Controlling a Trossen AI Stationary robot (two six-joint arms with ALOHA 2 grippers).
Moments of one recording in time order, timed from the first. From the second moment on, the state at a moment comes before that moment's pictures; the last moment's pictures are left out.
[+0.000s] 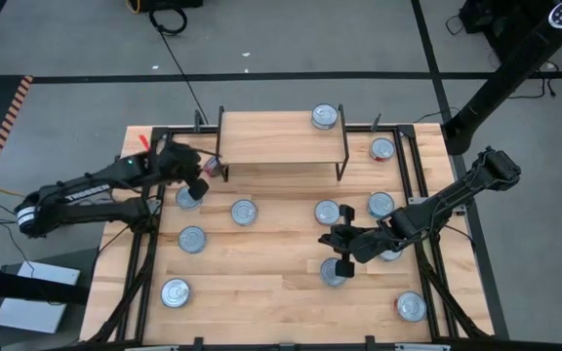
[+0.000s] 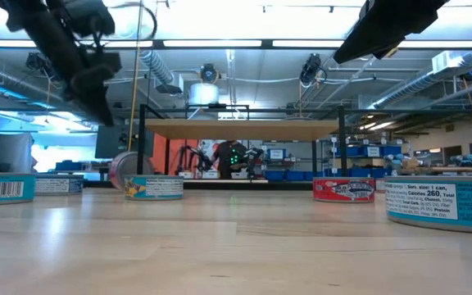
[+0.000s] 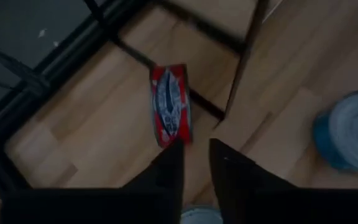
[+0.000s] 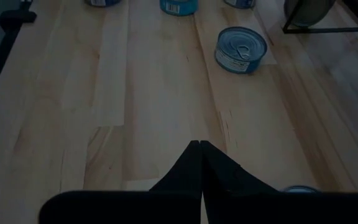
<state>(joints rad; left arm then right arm) 0.46 0.81 0.63 -0.71 -0.25 -0.13 0.48 1.34 0.89 -0.33 0.47 0.38</state>
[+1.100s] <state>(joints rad) 0.61 1.14 0.63 -0.47 -0.30 -0.09 0.48 1.34 0.89 -0.33 0.47 0.38</state>
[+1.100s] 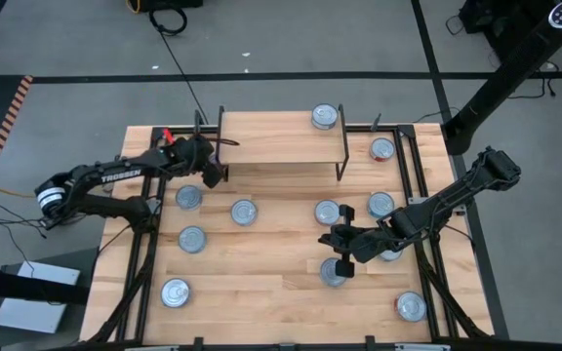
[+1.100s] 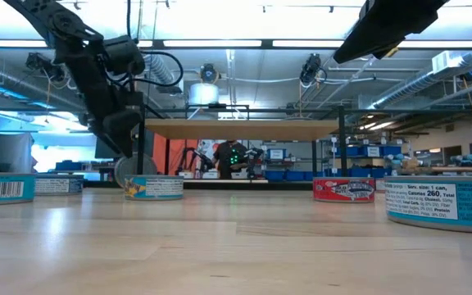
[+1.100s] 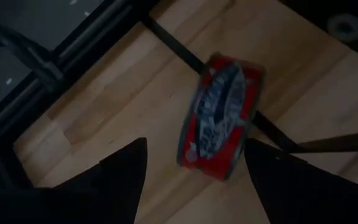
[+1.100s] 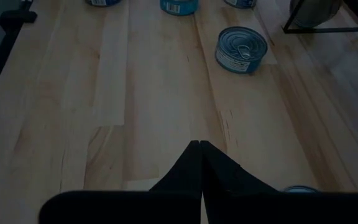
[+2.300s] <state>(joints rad) 0.66 1.28 0.67 -0.62 -0.27 0.00 0.48 1.34 0.89 -0.32 0.45 0.38</state>
